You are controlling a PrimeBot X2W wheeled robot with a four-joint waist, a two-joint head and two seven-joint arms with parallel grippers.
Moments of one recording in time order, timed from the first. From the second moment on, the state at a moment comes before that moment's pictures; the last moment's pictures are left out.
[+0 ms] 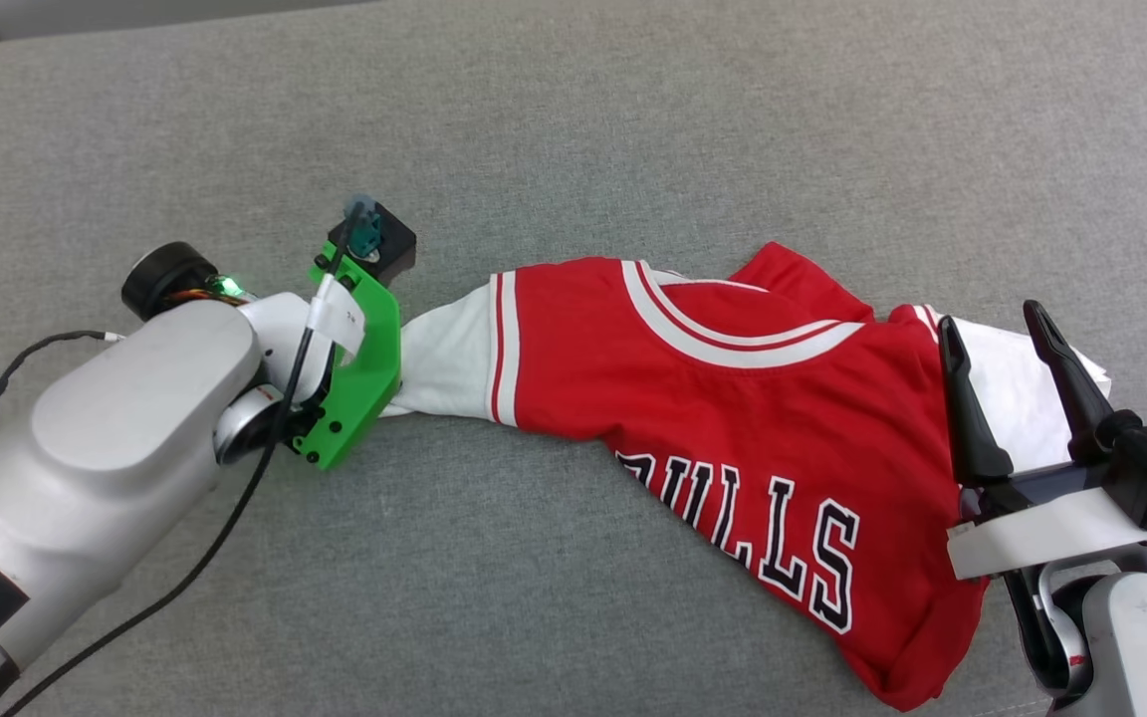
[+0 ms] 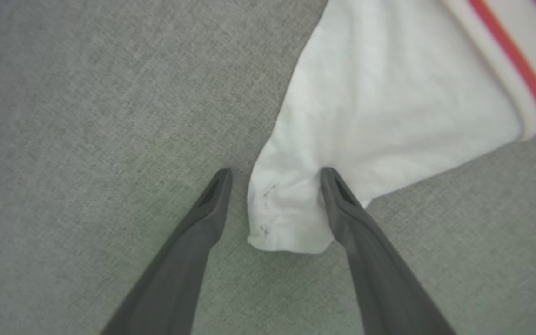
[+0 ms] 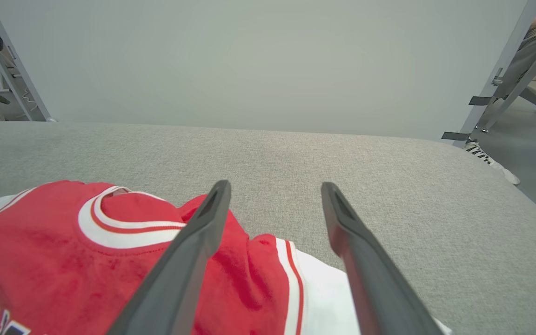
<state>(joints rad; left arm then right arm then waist) -1.06 0.63 -1.23 0.42 -0.92 -0.13 0.67 -0.15 -0.14 0.04 0.02 0.15 0.13 -0.25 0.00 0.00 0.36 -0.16</state>
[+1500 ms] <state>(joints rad) -0.79 0.64 -0.90 0.43 -0.90 0.22 -0.26 -0.28 -0.43 0.04 -0.02 0.26 0.13 -0.01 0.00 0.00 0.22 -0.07</state>
